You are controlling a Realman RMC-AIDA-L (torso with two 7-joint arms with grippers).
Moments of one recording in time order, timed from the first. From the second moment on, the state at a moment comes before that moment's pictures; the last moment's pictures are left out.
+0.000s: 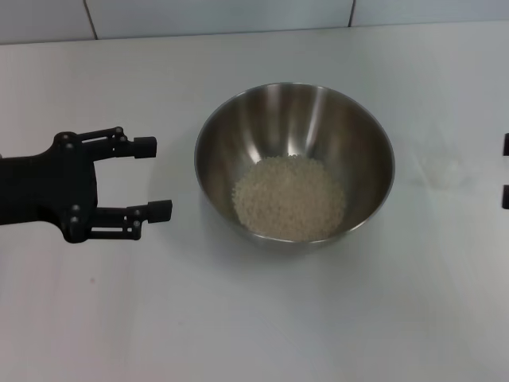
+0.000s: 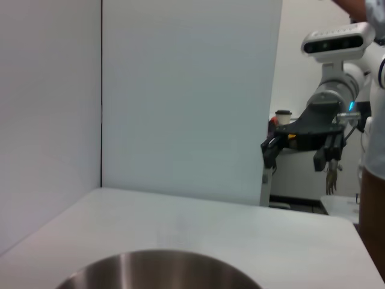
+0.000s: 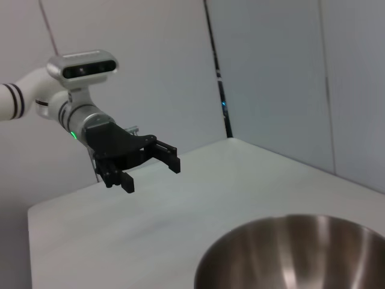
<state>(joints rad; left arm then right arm) -0.42 -2.05 0.78 0.95 1.85 1.88 -1.35 0.29 1.98 -0.52 -1.18 -1.89 -2.07 1.59</state>
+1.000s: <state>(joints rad) -0.37 -2.05 0.76 0.97 1.83 1.90 -1.34 0.41 2.05 -0.62 -1.23 -1.91 -2.06 1.56</state>
